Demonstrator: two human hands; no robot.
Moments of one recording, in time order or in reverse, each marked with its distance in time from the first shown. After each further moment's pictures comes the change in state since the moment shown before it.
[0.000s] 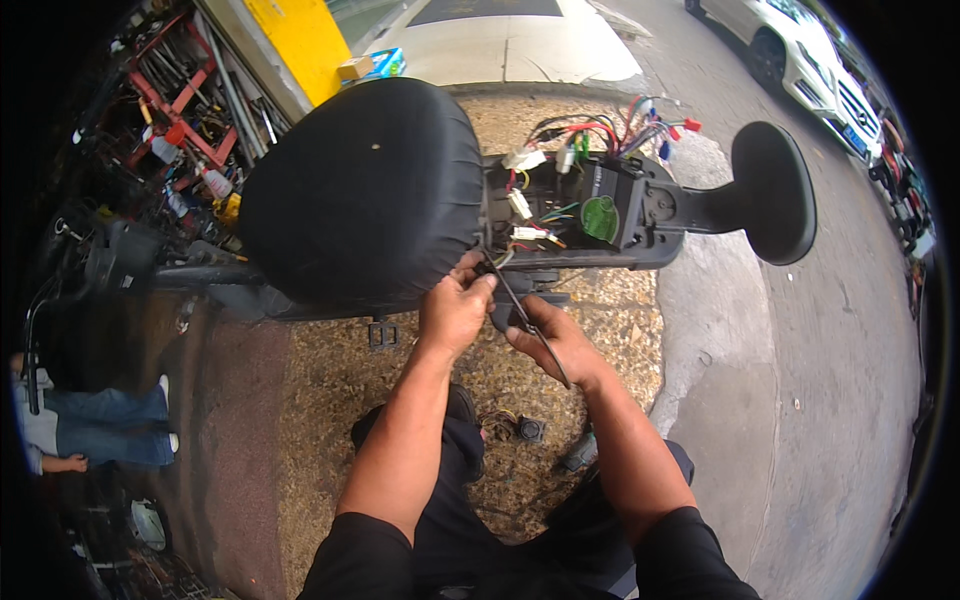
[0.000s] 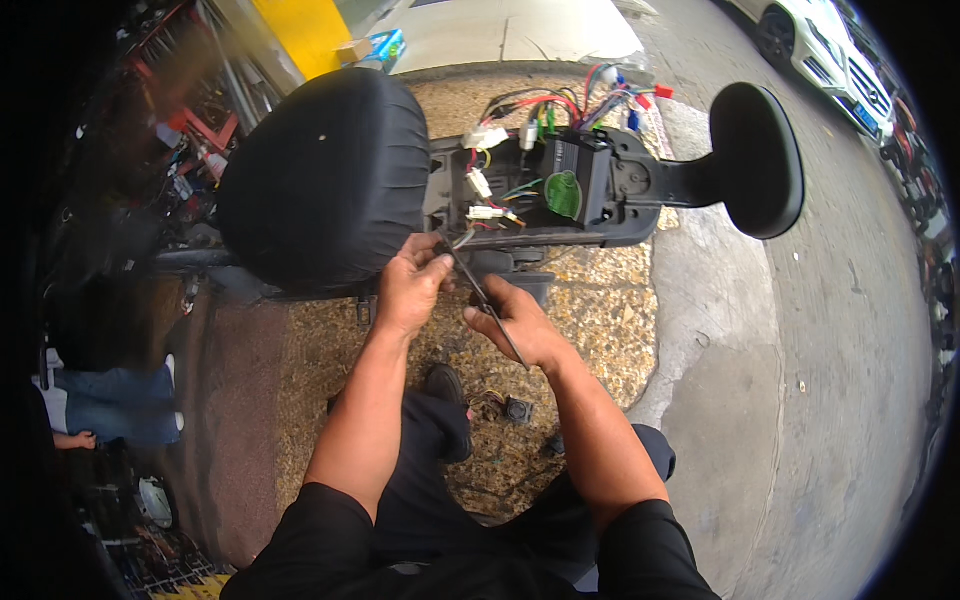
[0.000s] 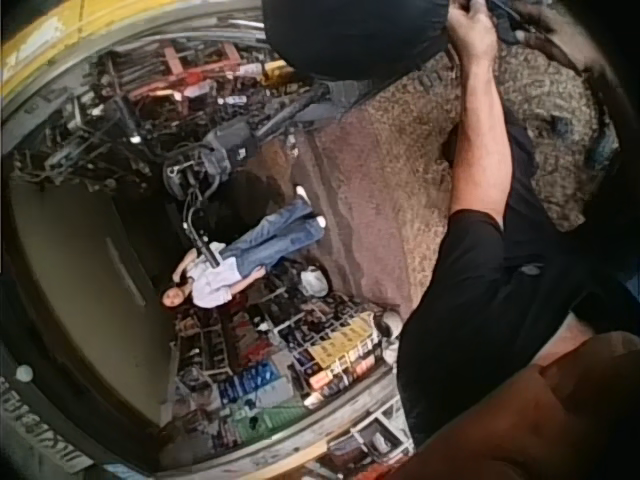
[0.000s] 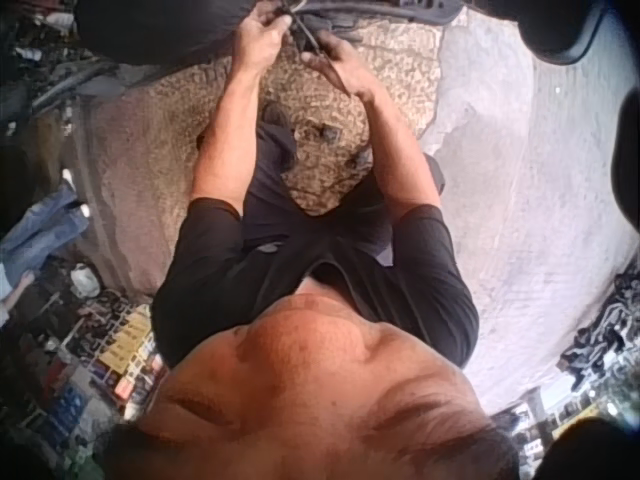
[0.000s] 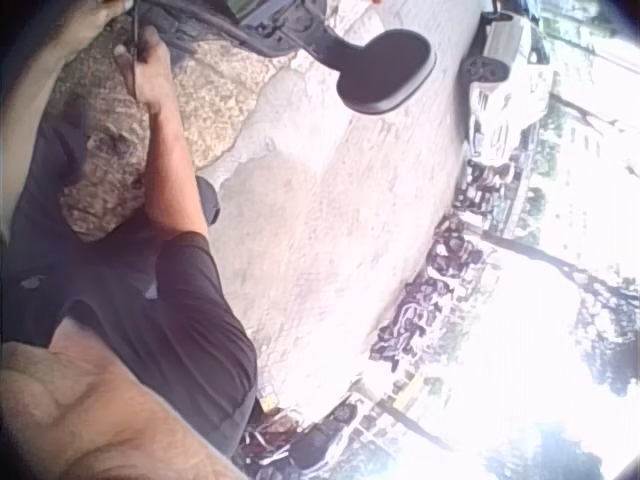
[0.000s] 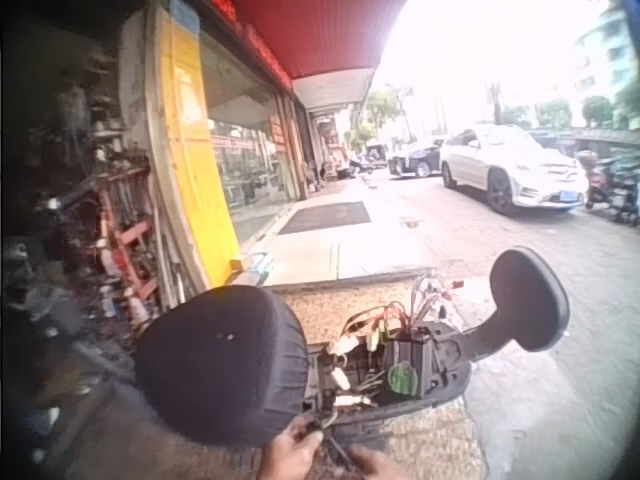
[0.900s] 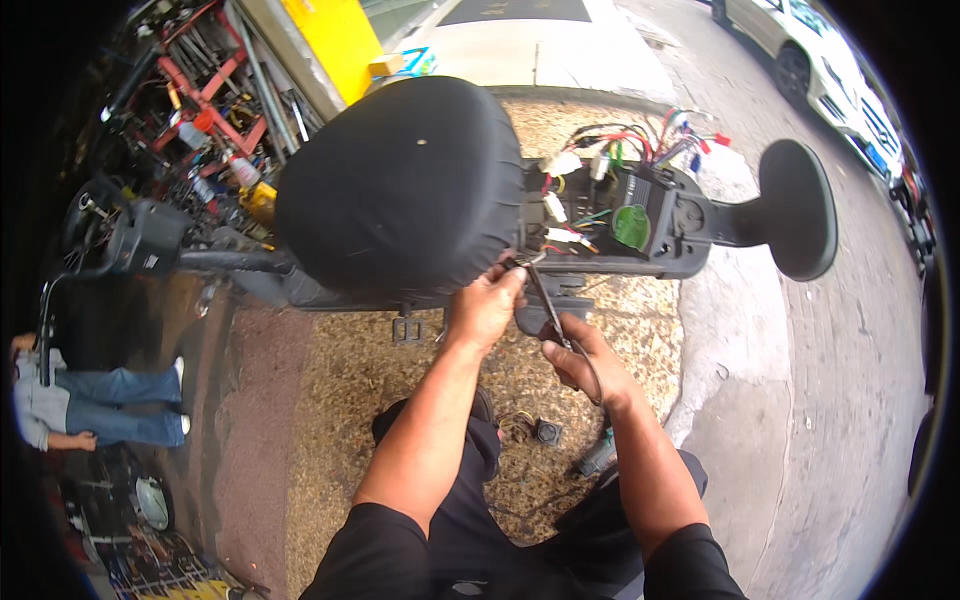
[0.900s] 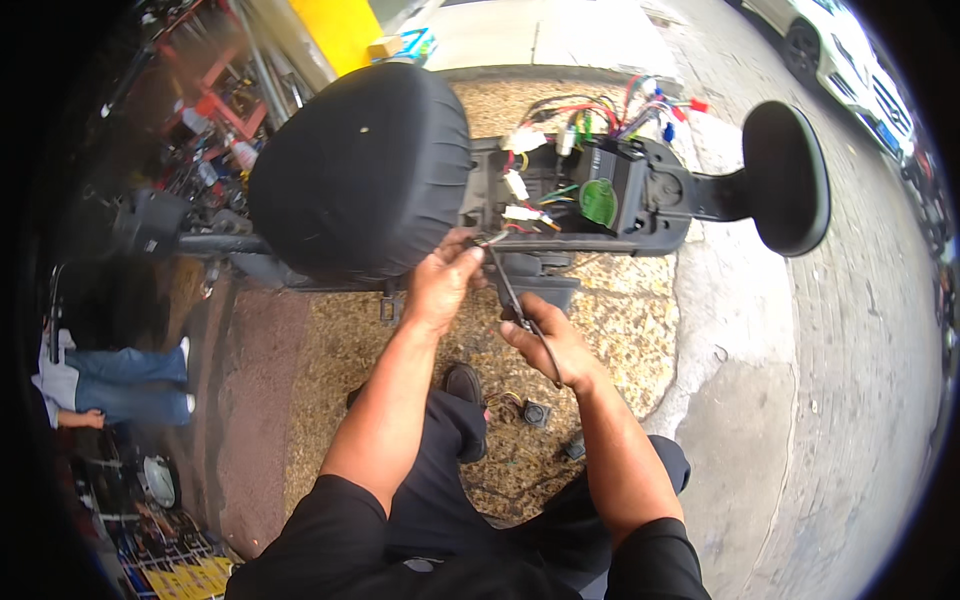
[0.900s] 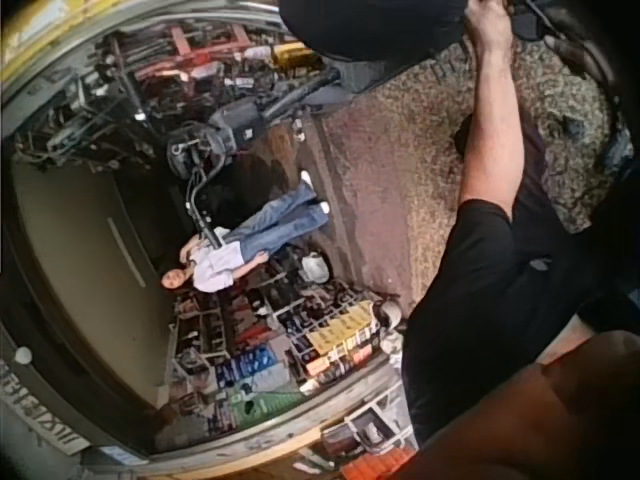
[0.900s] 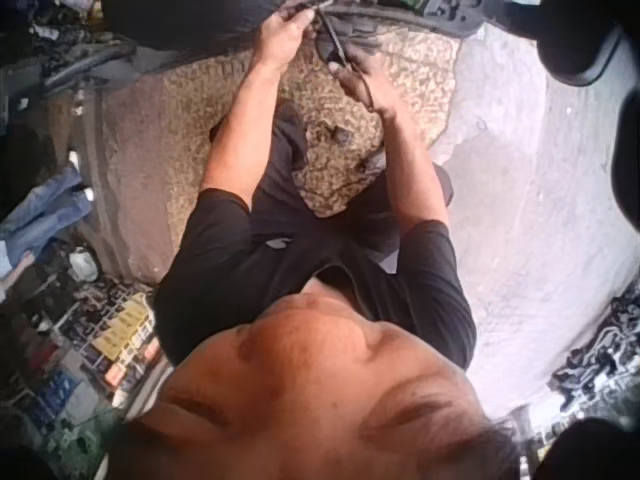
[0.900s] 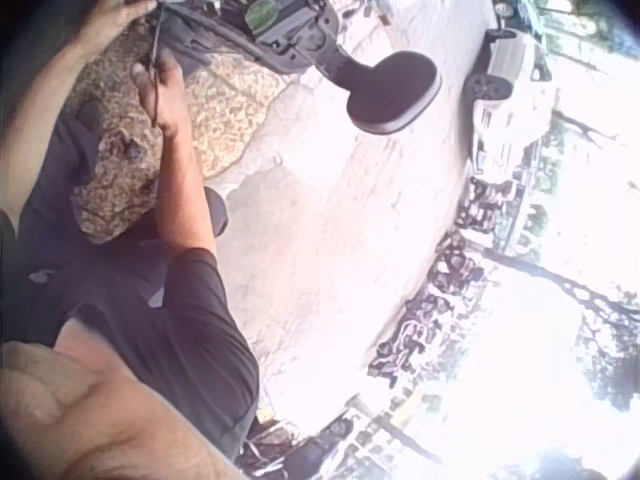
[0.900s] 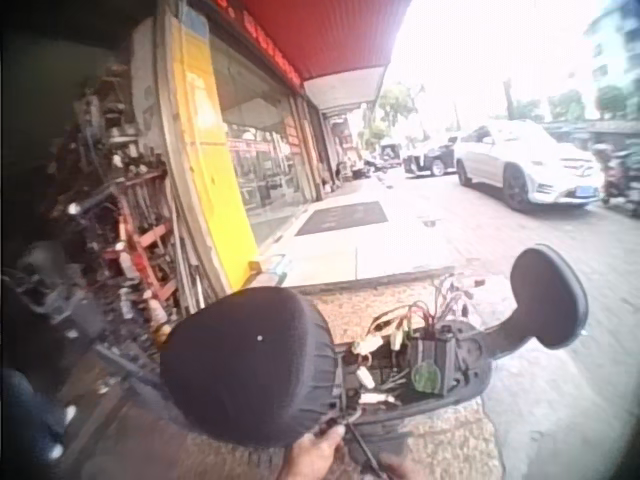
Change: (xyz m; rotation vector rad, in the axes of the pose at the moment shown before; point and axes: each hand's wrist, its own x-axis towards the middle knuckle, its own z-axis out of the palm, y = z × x) left_hand 0.001 -0.005 0.000 -0.239 0.078 -0.059; right_hand -0.018 -0.011 0.006 0.126 -0.024 0.132
